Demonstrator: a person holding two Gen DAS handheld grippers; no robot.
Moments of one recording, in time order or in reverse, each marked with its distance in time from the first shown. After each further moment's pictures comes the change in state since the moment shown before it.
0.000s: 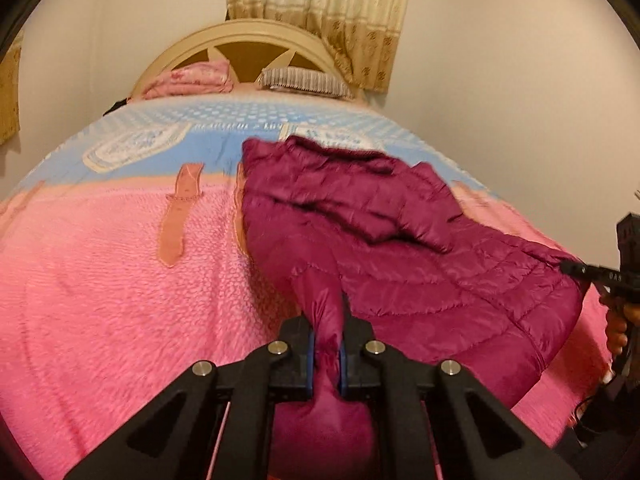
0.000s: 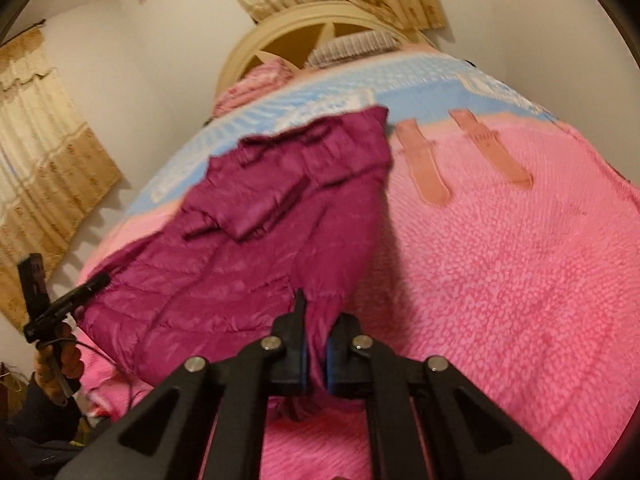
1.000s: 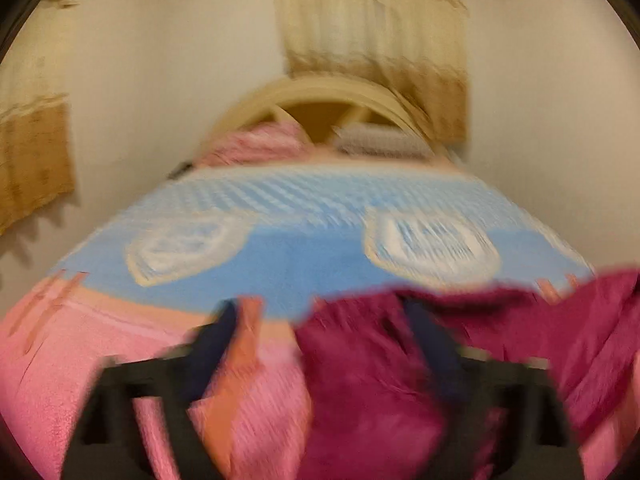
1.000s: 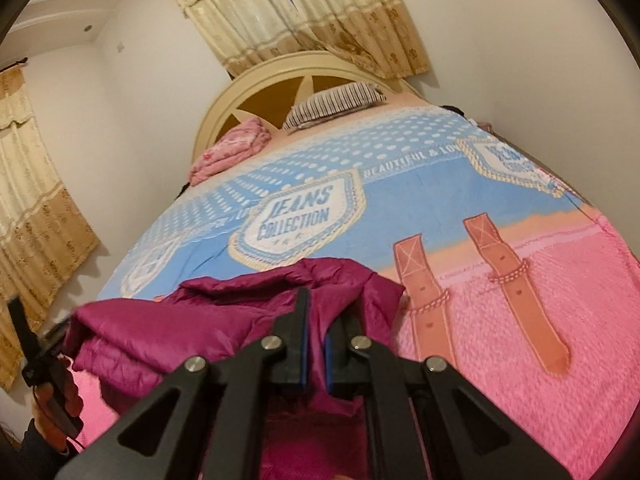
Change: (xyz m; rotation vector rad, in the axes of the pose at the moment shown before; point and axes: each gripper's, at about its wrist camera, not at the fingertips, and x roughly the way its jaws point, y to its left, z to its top) left arm 0.132 0.056 0.164 -0.032 -0.265 0.376; right arm 0.107 -0.040 0.172 0.059 -0.185 -0.077
